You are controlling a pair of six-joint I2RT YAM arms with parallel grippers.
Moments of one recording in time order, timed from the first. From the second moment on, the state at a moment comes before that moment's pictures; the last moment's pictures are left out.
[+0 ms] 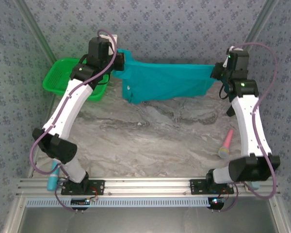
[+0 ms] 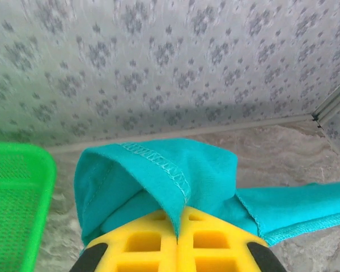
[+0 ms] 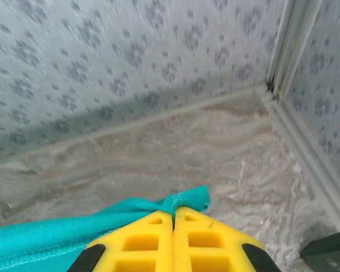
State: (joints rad) left arm -0.46 1.67 1.97 -0.70 -0.06 -0.23; right arm 0.03 1.35 1.61 -0.71 0.13 0.22
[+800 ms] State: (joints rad) left arm -0.57 1.61 1.98 -0.71 -0.26 -0.05; right arm 0.10 1.42 1.62 -0.89 0.03 0.20
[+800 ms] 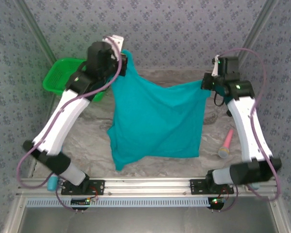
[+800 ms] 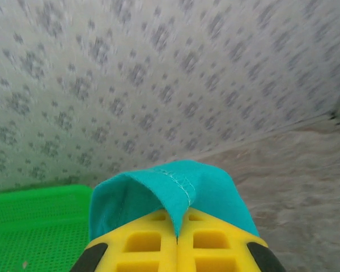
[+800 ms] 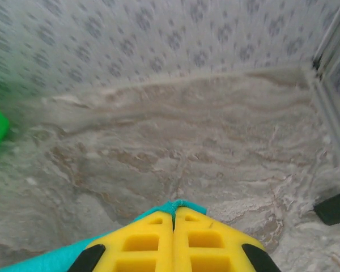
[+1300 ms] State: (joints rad) left arm -0.47 2.15 2.84 -1.02 -0.19 -0.01; right arm 0.07 1.69 1.99 -0.82 0.00 0.17
